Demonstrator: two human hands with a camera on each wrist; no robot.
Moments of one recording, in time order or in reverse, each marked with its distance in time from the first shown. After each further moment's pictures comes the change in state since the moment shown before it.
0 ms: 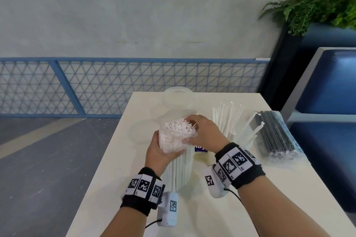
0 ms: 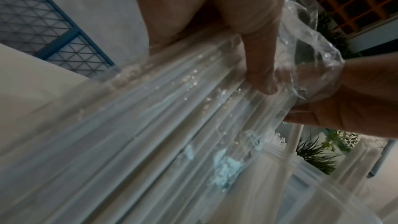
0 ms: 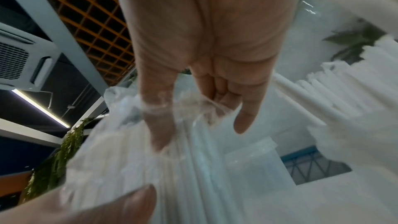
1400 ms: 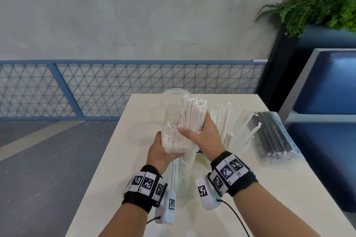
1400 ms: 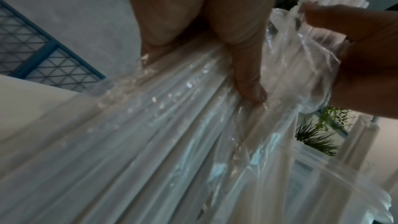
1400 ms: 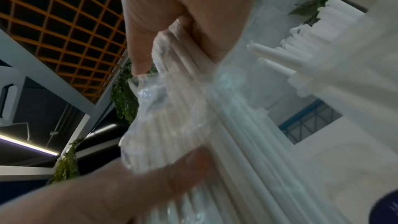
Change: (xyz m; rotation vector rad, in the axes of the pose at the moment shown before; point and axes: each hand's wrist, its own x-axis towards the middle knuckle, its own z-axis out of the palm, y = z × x) left_hand 0.007 0.012 0.008 0.090 -0.048 -0.162; right_hand -0.018 -0.003 0.011 0.698 0.282 0.002
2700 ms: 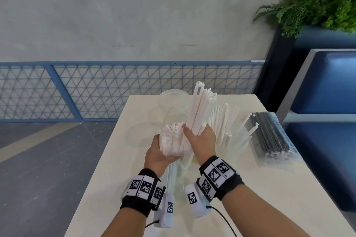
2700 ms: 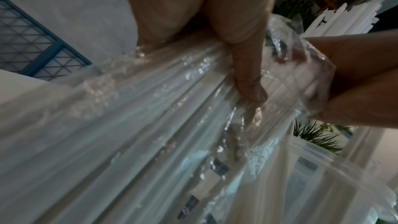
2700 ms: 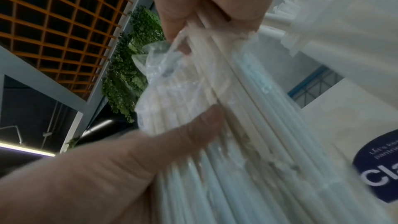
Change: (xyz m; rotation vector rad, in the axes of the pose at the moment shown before) left_hand 0.001 -0.013 -0.001 0.092 0.031 0.041; right_hand 0.002 0.022 0.019 0.062 0.341 0.169
